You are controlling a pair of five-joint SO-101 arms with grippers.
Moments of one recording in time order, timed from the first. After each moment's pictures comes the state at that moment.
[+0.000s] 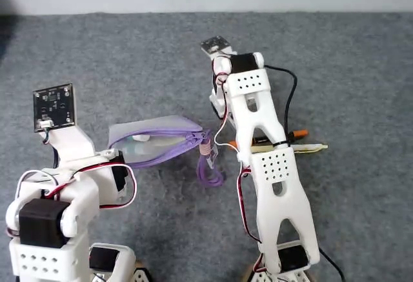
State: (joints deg) left arm 1.6 -57.9 26.6 97.4 21.5; right arm -15.4 67.9 -77.6 100.5 13.8
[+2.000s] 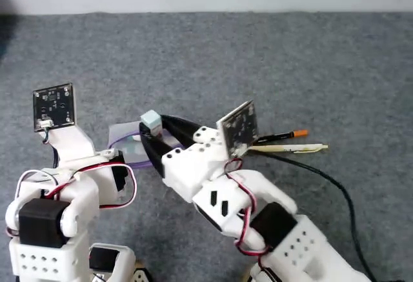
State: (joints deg) left arm 1.6 -57.7 26.6 97.4 21.5; right arm -48.4 -59.2 54.2 20.5 -14.7
